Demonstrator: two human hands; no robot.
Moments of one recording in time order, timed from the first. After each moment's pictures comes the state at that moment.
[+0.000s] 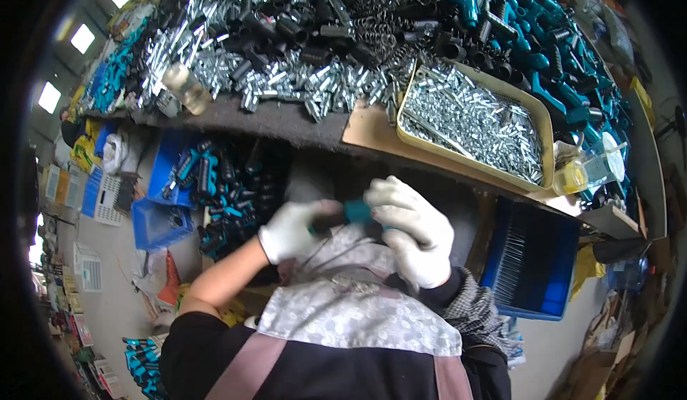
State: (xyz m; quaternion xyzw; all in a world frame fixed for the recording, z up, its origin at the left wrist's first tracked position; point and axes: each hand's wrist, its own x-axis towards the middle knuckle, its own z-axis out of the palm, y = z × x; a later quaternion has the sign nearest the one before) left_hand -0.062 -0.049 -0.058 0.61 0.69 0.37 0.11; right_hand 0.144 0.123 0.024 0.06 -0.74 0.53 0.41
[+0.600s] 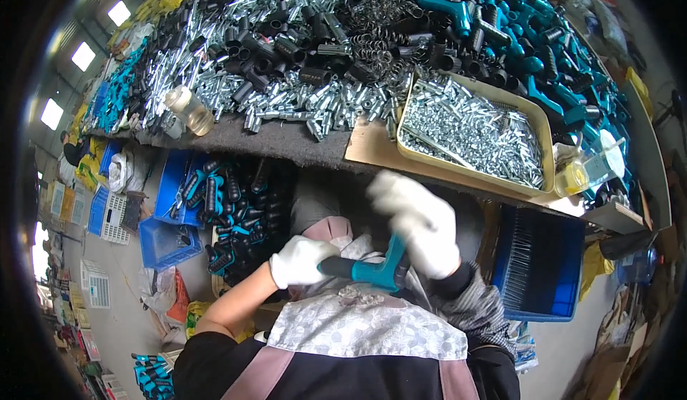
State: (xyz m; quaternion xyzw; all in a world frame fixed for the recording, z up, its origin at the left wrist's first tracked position) left_hand -0.057 -0.066 -0.047 0.73 0.63 0.24 0.12; right_hand 0.137 0.143 0.022 0.01 -0.74 0.58 0.33
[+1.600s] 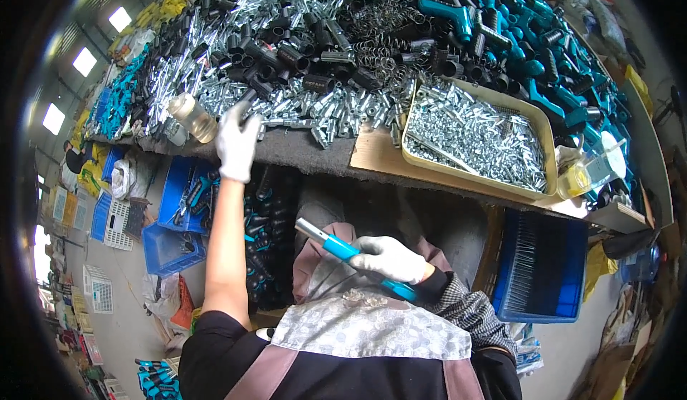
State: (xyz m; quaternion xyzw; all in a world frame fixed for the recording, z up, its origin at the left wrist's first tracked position) left_hand -0.247 0.020 0.014 0.38 0.81 0.38 -0.24; right_hand 0.117 0.114 -0.038 -0.12 -0.63 0.75 -0.11
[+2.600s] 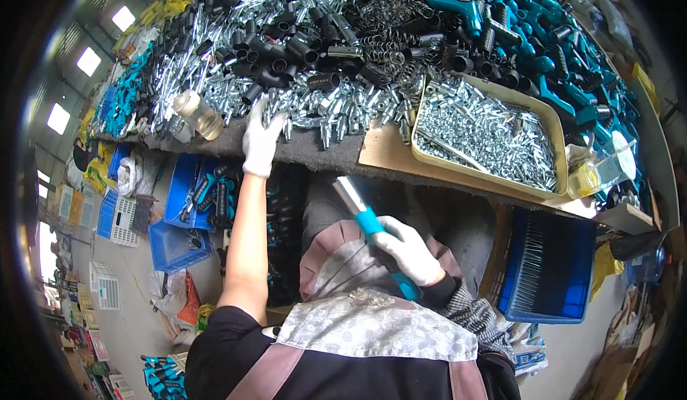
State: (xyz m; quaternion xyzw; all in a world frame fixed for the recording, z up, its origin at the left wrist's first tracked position) left_hand -0.251 0.040 -0.023 0.34 0.80 0.48 -0.10; right_hand 0.120 0.107 -0.034 -0.18 -0.57 0.80 0.08
